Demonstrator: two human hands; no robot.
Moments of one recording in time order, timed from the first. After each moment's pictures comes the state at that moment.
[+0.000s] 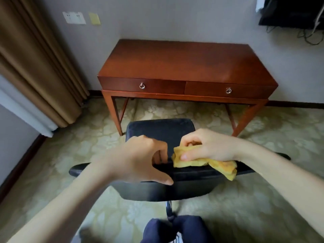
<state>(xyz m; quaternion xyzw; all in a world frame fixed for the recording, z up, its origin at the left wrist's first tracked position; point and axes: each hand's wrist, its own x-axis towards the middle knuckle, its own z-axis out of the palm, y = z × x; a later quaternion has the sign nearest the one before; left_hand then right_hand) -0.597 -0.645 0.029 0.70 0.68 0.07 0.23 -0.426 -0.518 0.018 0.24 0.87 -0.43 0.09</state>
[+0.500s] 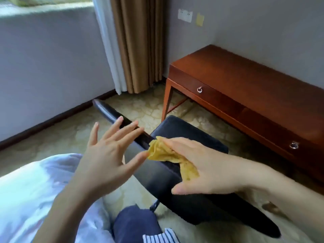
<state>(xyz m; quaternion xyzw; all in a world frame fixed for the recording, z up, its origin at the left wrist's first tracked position) -0.477 -0.698 -0.014 0.33 0.92 0.21 0.00 -0.393 -0.476 0.018 -0.11 0.92 -0.30 0.21</state>
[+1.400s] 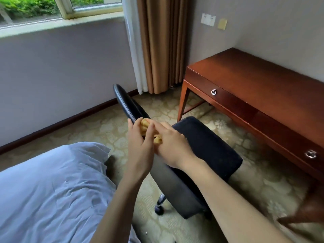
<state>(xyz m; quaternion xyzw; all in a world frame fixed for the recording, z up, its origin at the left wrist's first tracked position) -0.402 -0.613 -0.020 0.01 0.78 0.63 -0.03 -0.396 -0.510 -0.006 -0.08 0.94 -0.34 -0.01</state>
